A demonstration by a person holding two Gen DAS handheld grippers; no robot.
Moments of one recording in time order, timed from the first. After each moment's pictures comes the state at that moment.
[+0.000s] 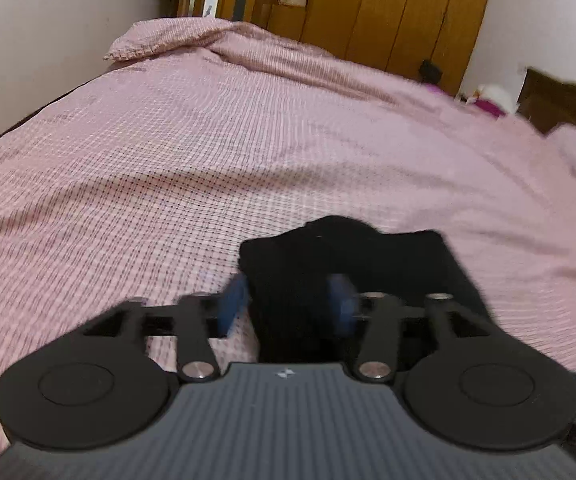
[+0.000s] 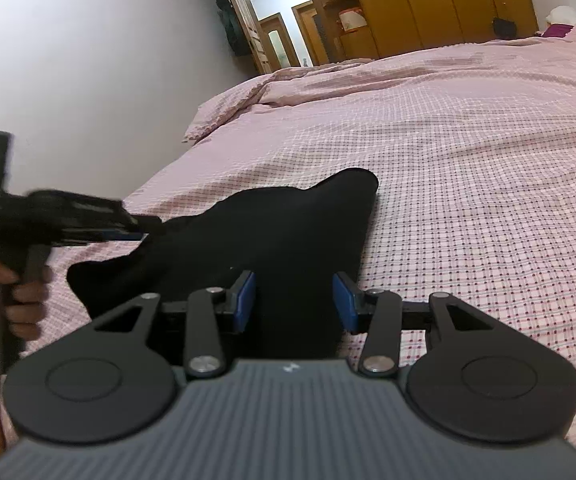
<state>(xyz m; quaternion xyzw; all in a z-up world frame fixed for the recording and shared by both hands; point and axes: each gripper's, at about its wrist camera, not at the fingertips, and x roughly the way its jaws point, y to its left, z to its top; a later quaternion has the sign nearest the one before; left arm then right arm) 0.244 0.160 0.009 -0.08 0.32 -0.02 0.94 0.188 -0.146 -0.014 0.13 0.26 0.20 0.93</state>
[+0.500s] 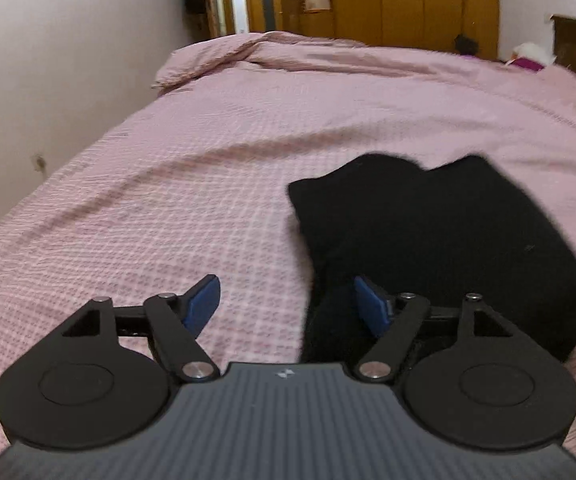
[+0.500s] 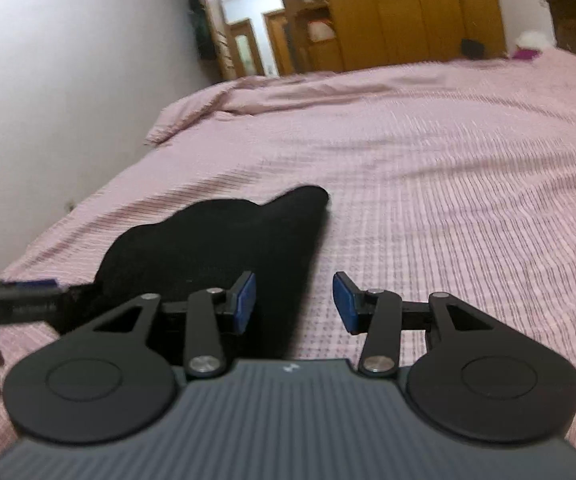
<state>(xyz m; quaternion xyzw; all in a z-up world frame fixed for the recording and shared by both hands) 0.185 0.127 -0.034 0.05 0.31 0.09 0.95 0.182 -0.156 -0.003 0.11 0.26 0.14 0.95</state>
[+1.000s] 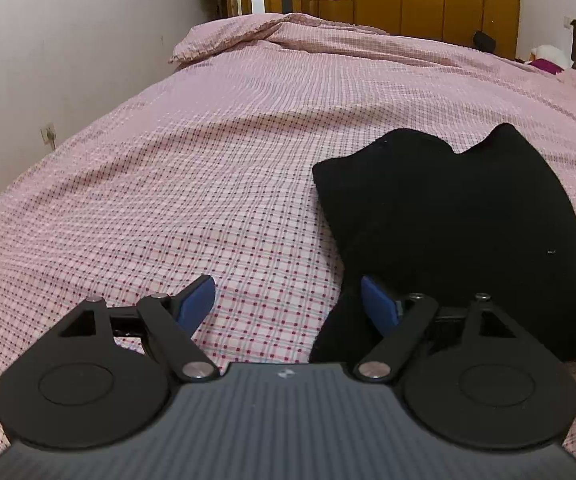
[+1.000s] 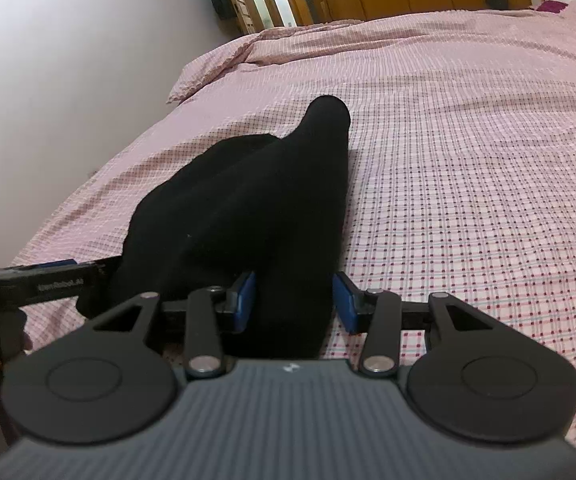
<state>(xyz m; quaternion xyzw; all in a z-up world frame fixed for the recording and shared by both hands) 0.186 0.151 -0.046 0.01 0.33 0.10 0.94 0.190 -0.132 -0.029 0.11 0.32 0.18 0.92</state>
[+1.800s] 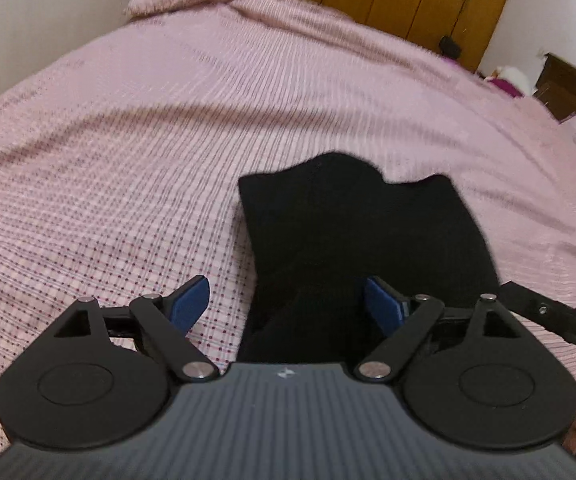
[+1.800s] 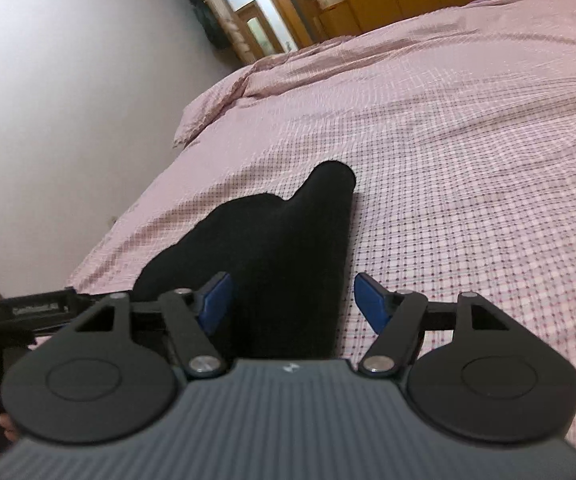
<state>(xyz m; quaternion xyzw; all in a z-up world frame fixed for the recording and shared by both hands) 0.224 0.146 -0.016 -0.10 0.38 0.01 0.92 0.226 -0.159 -0.012 0.18 0.31 0.20 0.91</state>
